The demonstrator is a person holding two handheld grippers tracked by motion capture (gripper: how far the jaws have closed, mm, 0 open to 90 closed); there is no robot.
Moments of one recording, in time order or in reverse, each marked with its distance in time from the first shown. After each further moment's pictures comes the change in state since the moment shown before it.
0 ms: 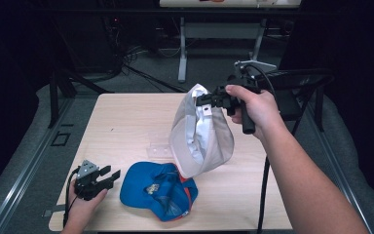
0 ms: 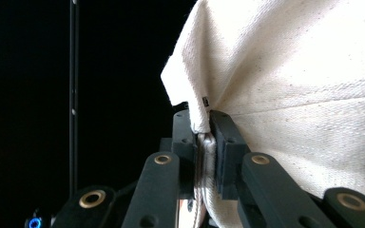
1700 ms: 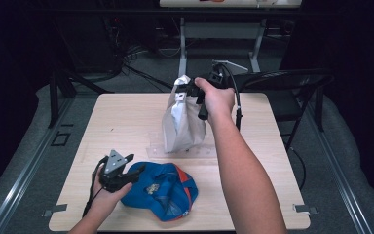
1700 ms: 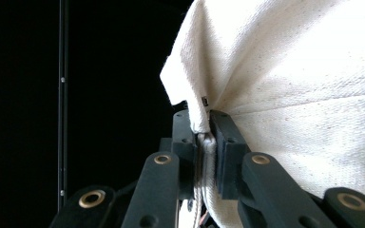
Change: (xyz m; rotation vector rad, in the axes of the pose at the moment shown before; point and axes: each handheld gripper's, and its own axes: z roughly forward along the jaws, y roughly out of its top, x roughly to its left) left arm -0.077 0.058 0.024 -0.087 -0.067 0.204; right arm -0.016 0.049 0.078 -0.224 -0.038 0.118
